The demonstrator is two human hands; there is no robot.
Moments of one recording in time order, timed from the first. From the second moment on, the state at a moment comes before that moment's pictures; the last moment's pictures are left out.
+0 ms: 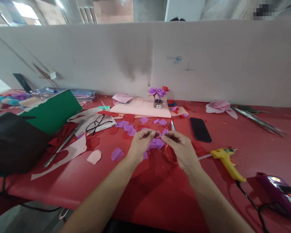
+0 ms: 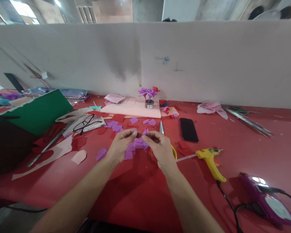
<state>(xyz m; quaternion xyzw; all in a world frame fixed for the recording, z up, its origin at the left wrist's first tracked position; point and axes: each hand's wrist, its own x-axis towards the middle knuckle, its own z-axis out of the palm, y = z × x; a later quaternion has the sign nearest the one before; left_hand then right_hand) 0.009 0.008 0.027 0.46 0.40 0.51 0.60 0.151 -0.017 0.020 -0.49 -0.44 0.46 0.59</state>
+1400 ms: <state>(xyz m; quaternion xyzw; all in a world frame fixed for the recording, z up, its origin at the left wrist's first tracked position) 0.011 0.009 0.021 0.51 0.37 0.49 0.60 0.154 -0.017 0.027 -0.46 -0.39 0.52 0.60</state>
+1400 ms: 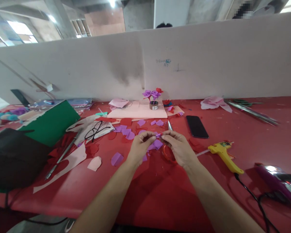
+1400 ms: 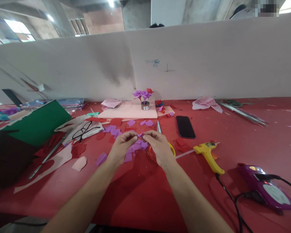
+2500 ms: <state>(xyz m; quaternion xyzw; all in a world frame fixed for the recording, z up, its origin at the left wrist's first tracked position) 0.009 0.011 0.022 0.56 0.38 0.48 0.56 0.159 -0.018 0.029 -0.48 -0.41 0.52 0.58</state>
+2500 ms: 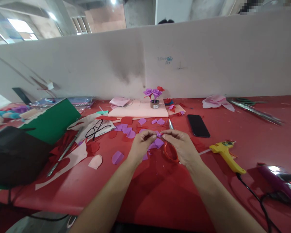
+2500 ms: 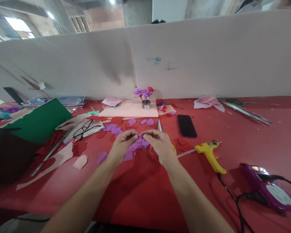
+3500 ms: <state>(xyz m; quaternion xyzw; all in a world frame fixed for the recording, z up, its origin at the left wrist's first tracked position) 0.003 0.015 0.024 0.62 0.35 0.44 0.54 0.162 -0.018 0.033 -0.49 -0.45 0.51 0.55</state>
